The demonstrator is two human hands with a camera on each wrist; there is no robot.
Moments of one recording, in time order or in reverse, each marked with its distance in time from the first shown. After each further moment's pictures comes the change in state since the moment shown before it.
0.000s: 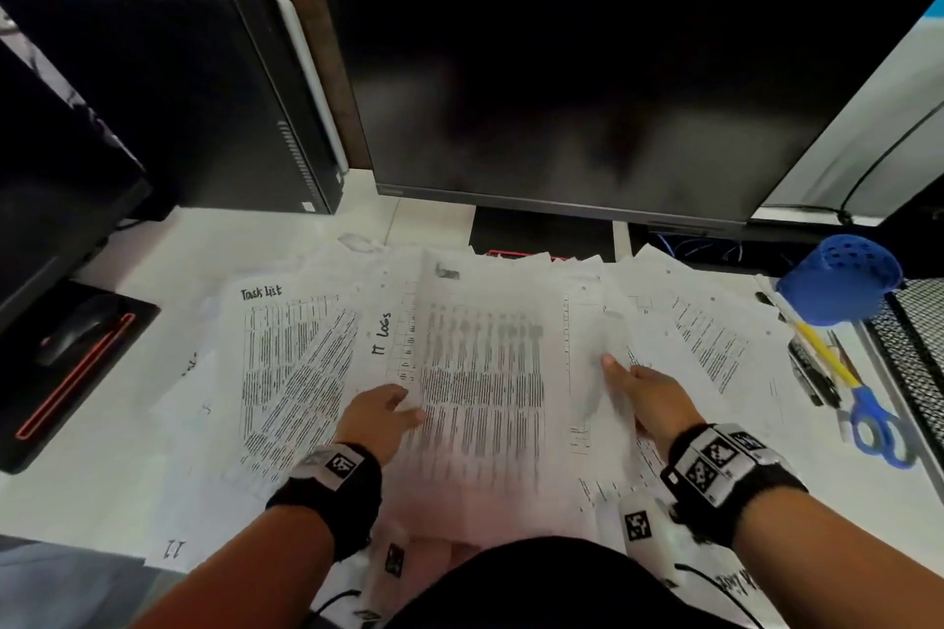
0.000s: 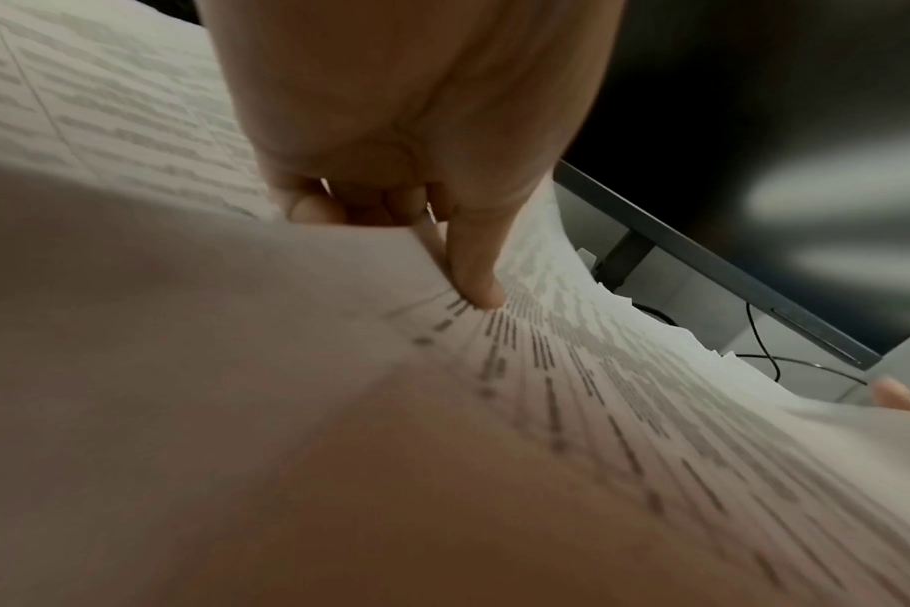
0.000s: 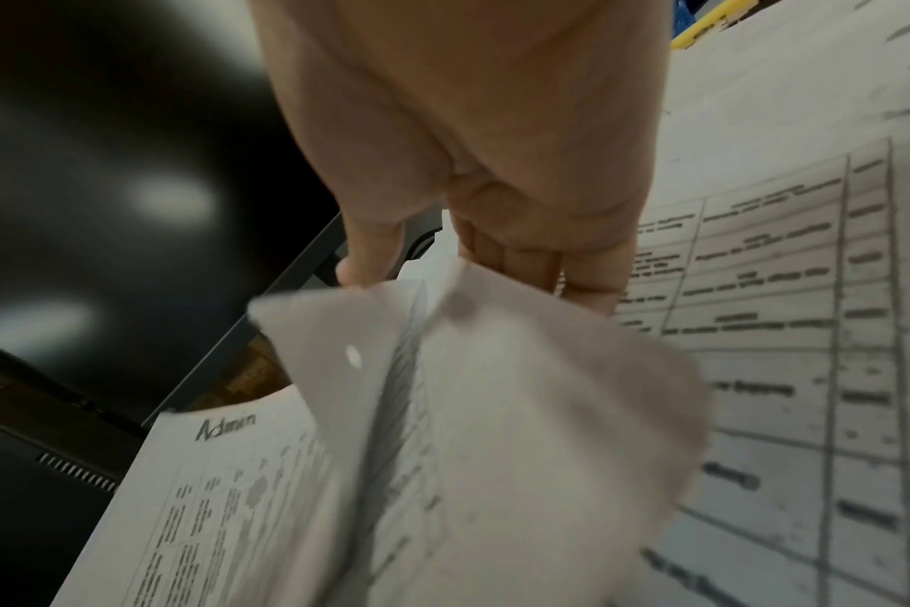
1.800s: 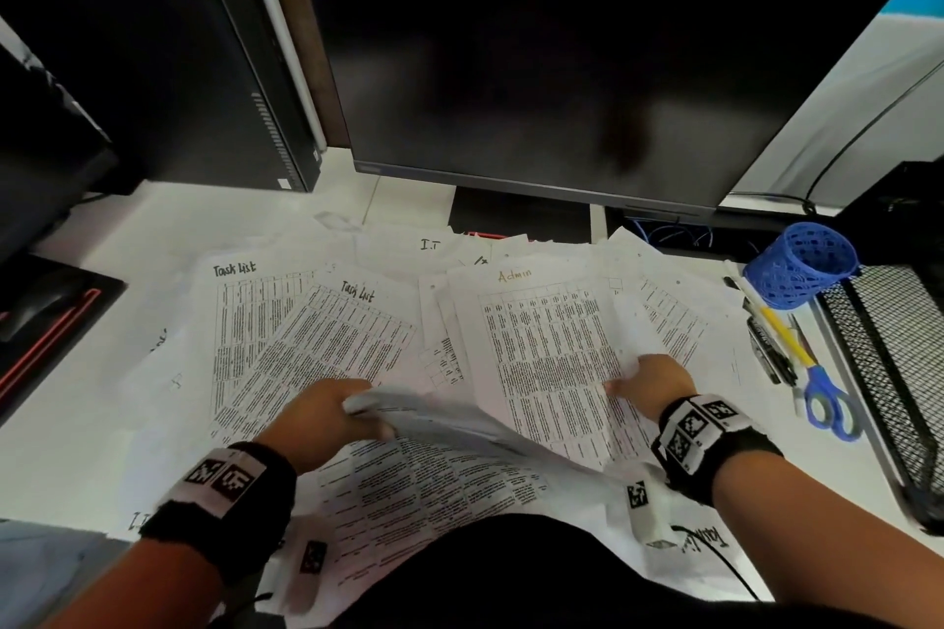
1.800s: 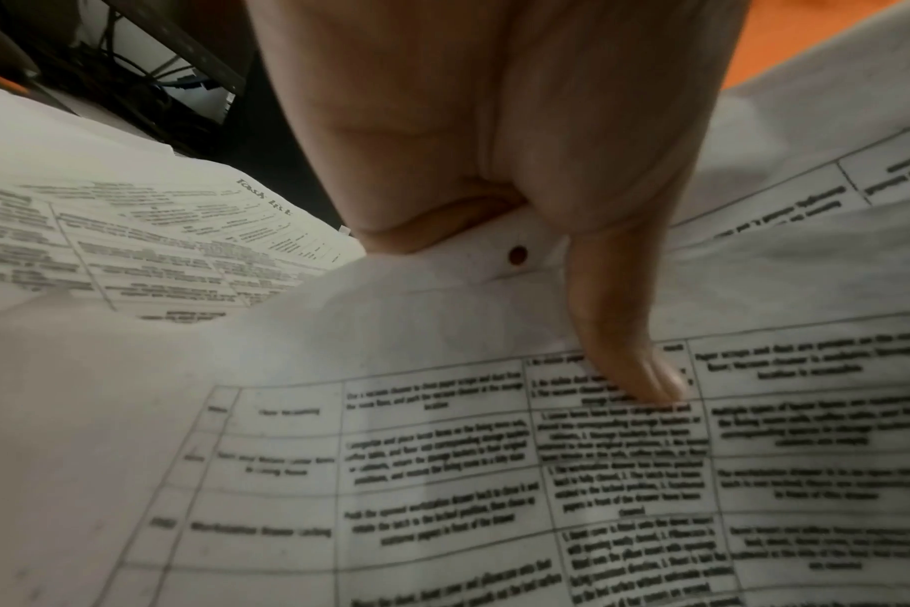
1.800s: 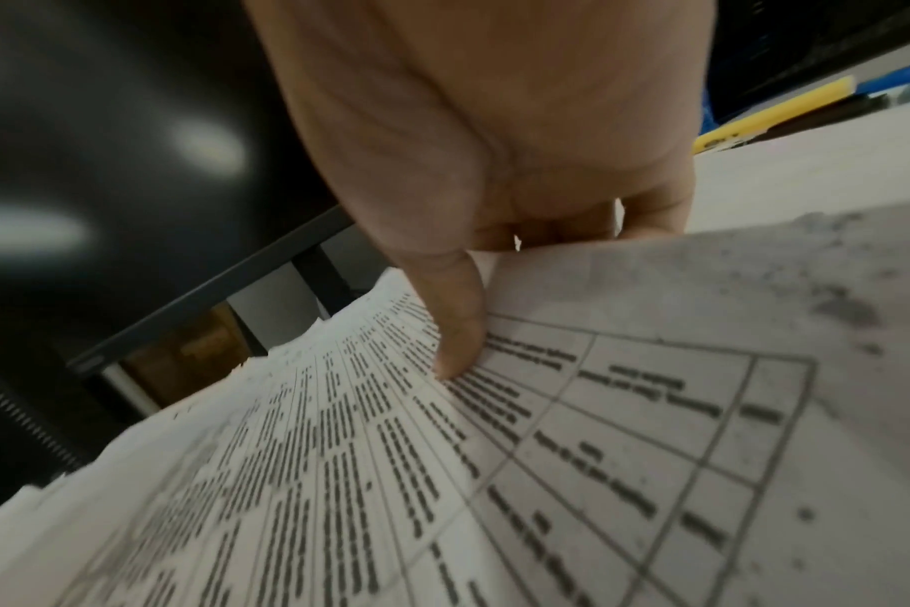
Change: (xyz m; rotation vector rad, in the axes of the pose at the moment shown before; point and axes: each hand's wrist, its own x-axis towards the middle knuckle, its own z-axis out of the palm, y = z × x) left_hand -0.046 0.001 -0.043 -0.017 -0.207 0.277; right_hand 0.009 0.005 -0.034 -0.785 0.074 0.094
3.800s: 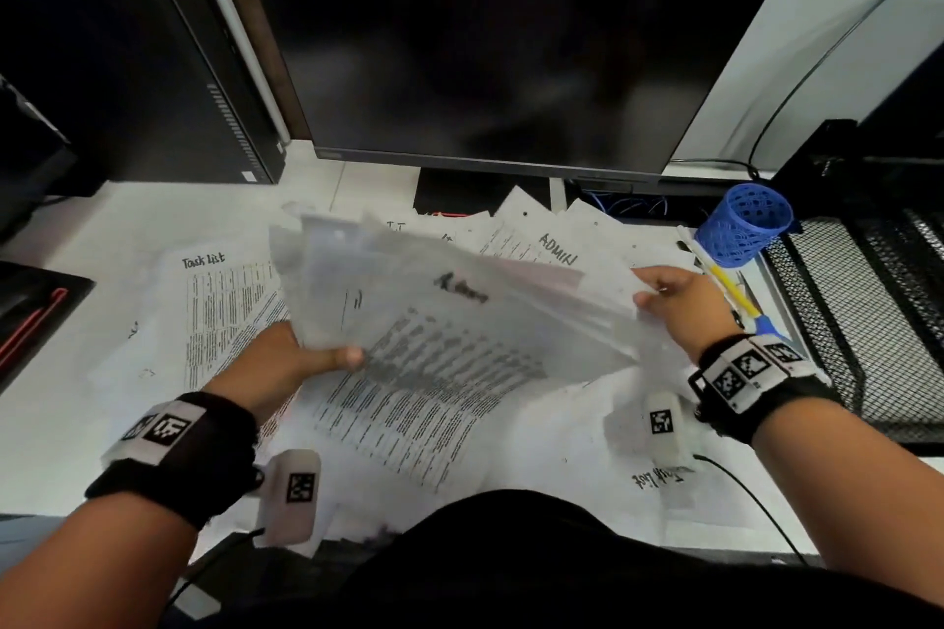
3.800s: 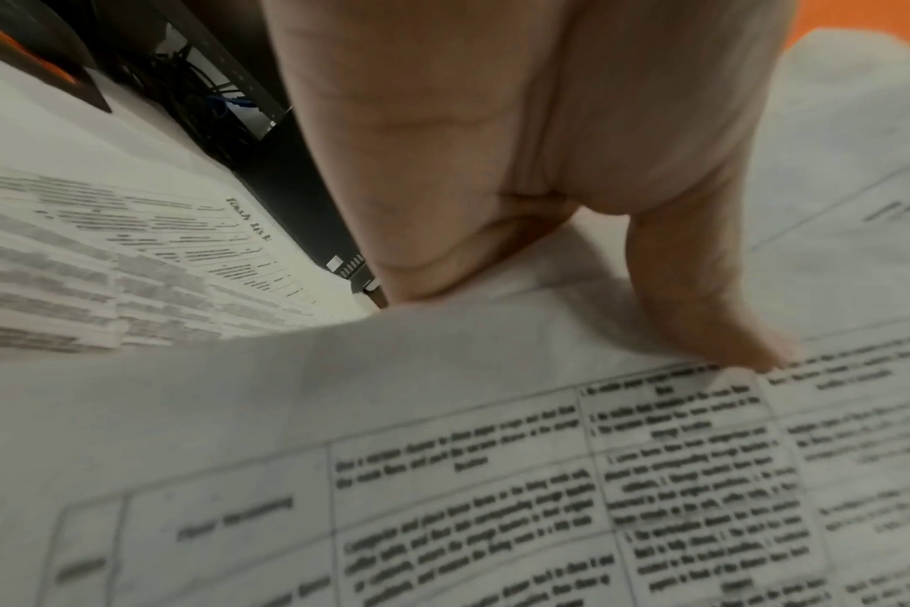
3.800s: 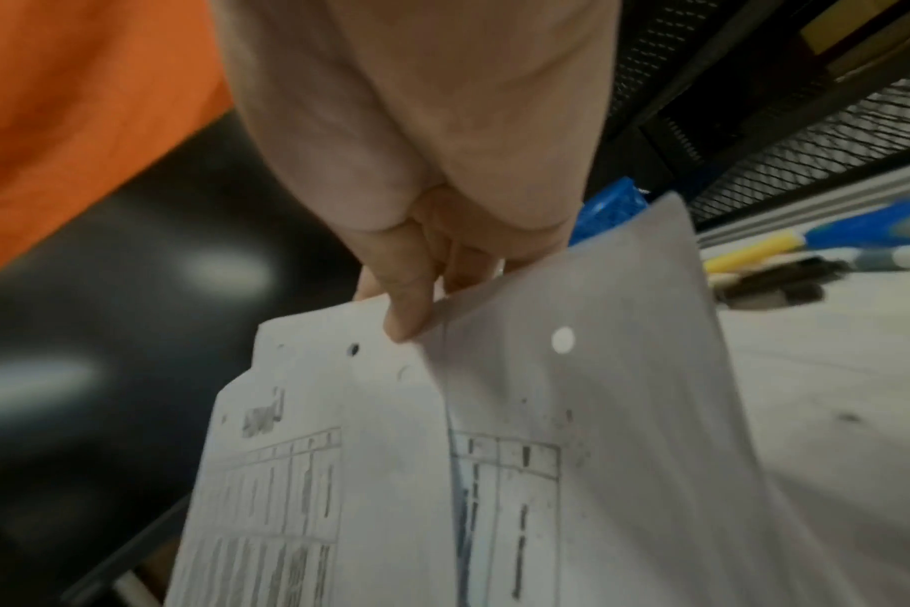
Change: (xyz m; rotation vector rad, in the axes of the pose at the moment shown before) left_hand -0.025 0.042 -0.012 -0.430 0.043 0.044; right_hand -0.020 0.040 -0.063 0.686 0.246 -0.303
